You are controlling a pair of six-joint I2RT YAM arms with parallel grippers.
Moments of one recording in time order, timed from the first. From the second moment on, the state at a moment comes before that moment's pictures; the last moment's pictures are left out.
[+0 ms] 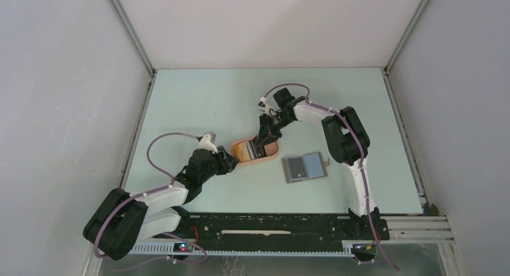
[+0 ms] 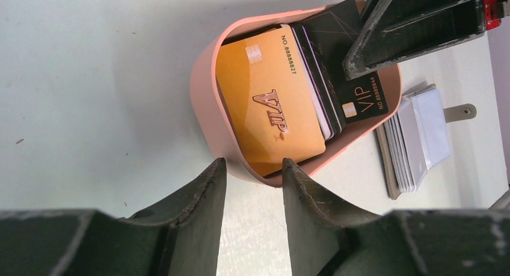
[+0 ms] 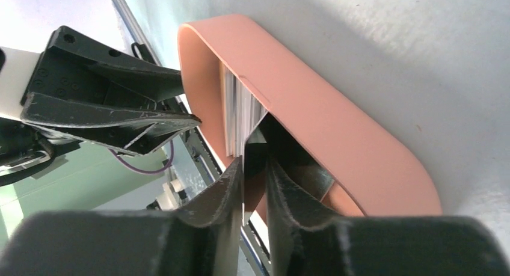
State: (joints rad) left arm -0.51 1.12 0.17 0.47 0.03 -0.68; right arm 0.51 2.23 1.61 -0.56 -0.93 0.33
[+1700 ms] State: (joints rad) left arm -0.81 0.87 0.15 0.77 0.31 -0.51; right arm 0.41 1.53 1.28 -0.88 -1.15 -0.44
